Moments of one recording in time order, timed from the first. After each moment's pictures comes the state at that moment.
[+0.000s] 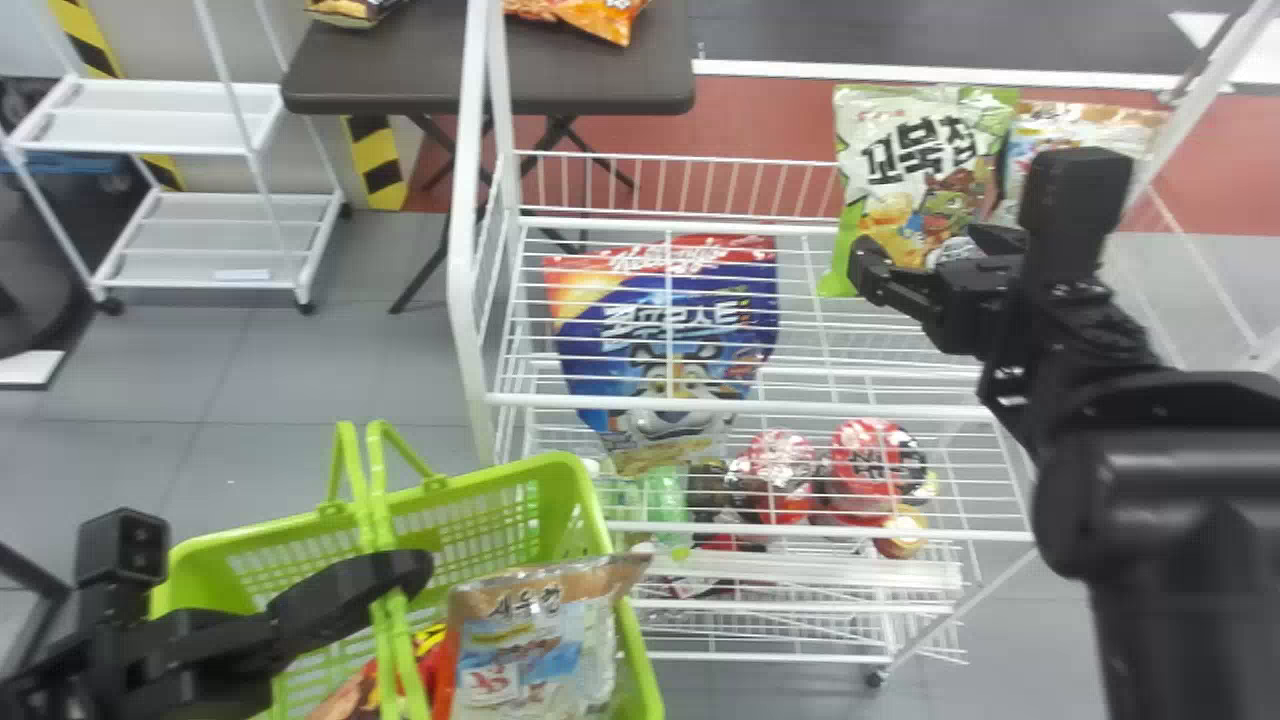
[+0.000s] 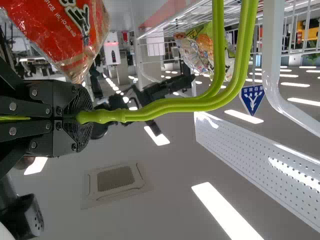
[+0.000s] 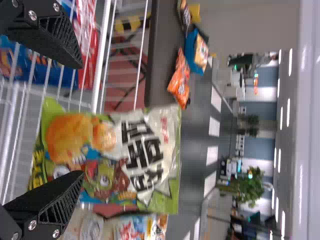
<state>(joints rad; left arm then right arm) 0.23 0.18 0.37 -1.65 0.54 1.41 -1.57 -0.06 -0.06 -0.06 -1.82 0.08 0.61 0.16</state>
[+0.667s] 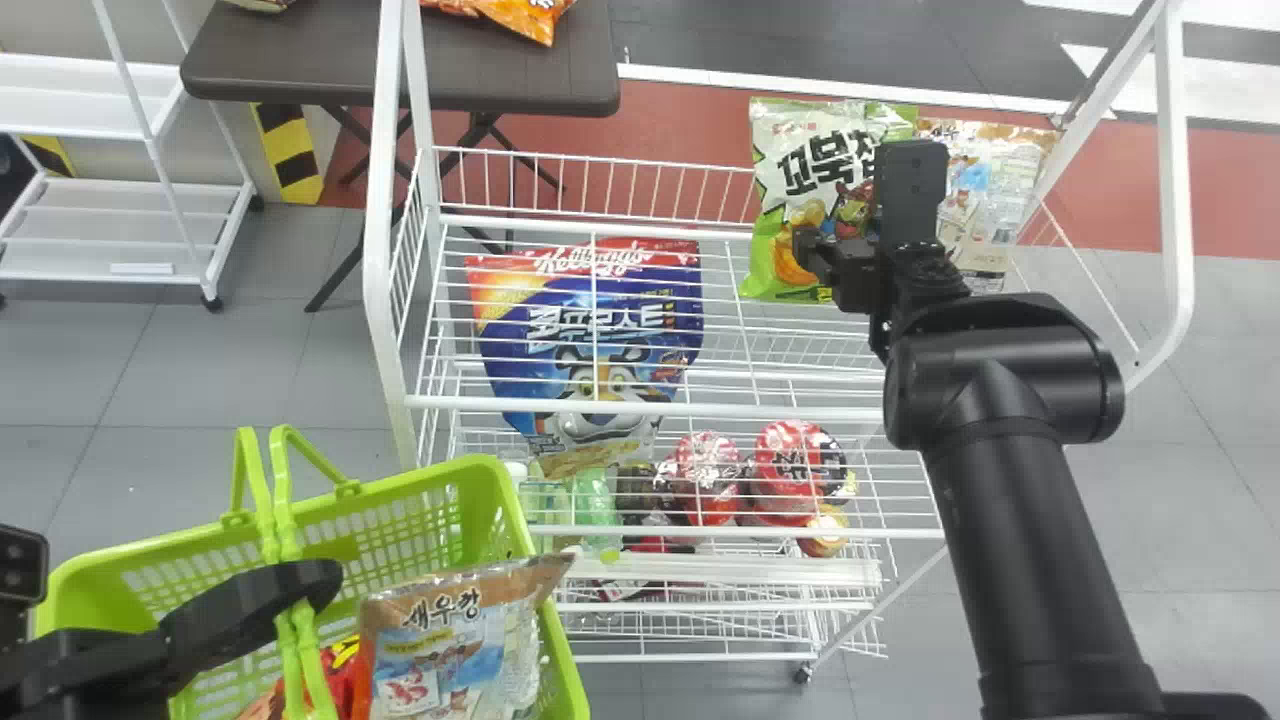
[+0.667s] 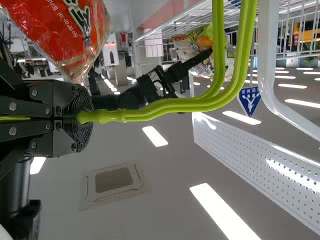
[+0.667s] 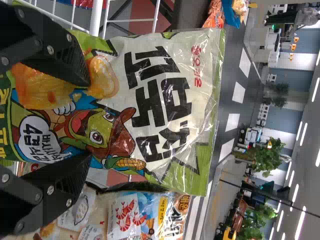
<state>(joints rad) 0.23 0.18 0.38 -1.65 0.54 1.40 -1.57 -0.34 -0.06 -0.06 -1.31 0.18 0.48 0.06</state>
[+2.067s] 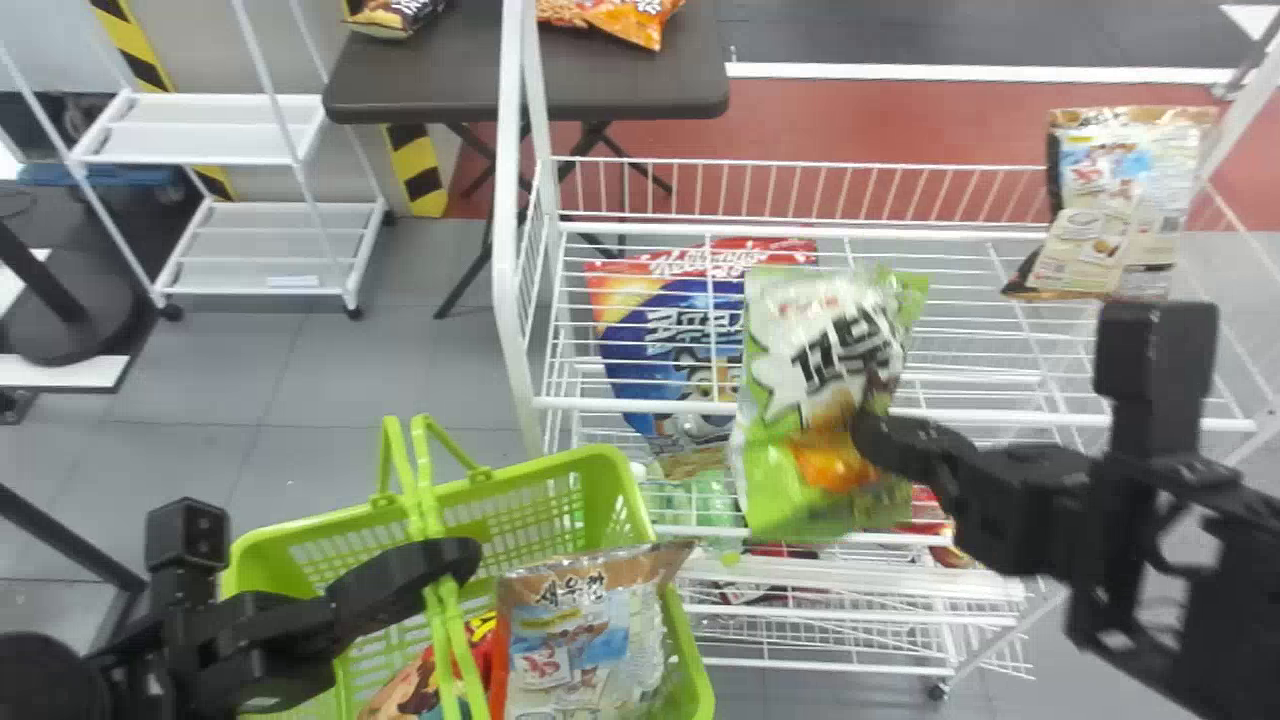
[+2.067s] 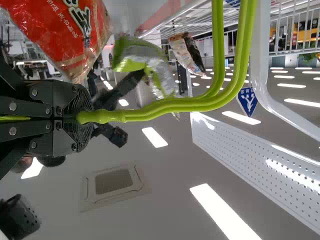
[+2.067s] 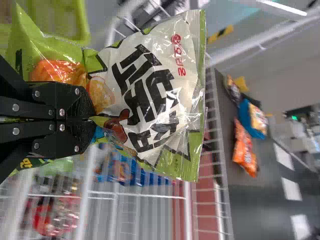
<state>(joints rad) 0.20 0.18 0.38 -1.63 0.53 1.41 -1.57 0.37 -0.08 -0.09 -2.49 -0.27 1.28 0.33</state>
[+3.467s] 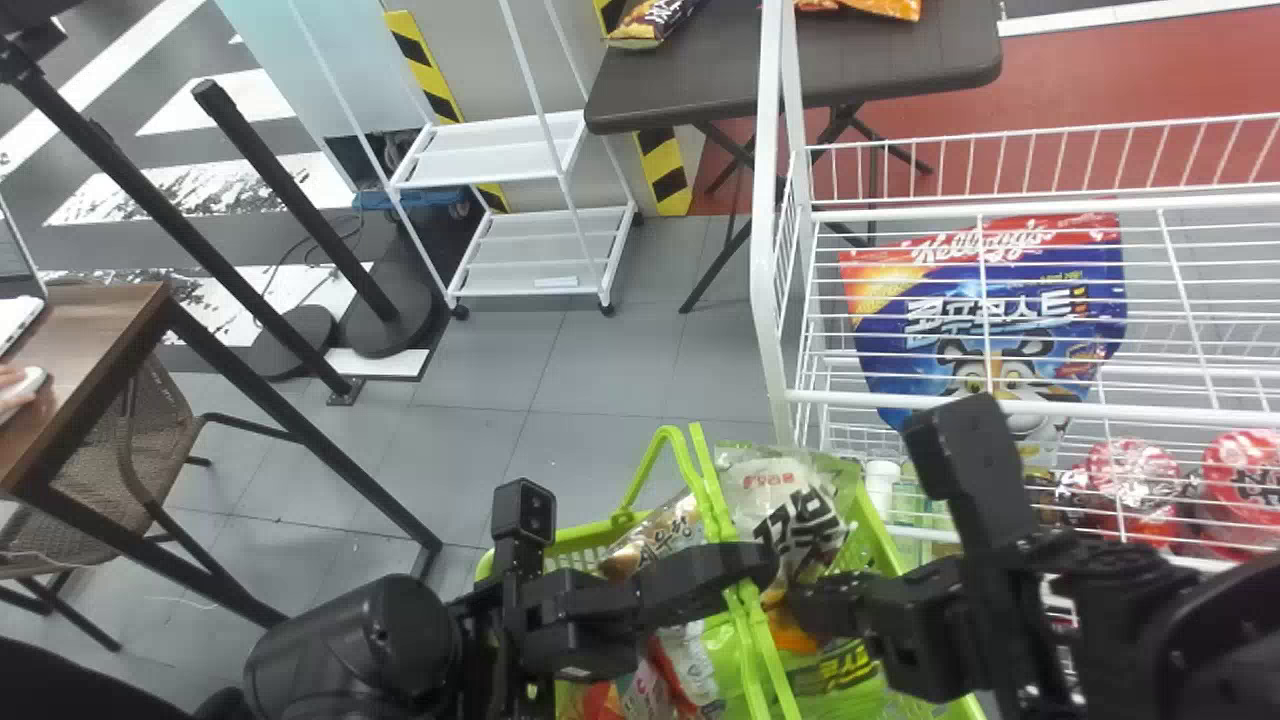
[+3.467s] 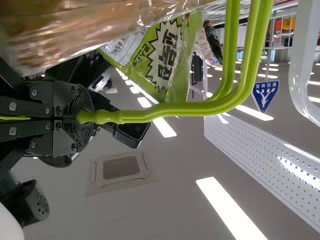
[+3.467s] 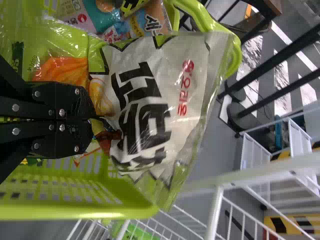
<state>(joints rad) 0.22 0.18 0.31 -1.66 0.57 1.45 -1.57 0.14 -0.04 0.48 -2.10 -0.26 1.32 0.25</state>
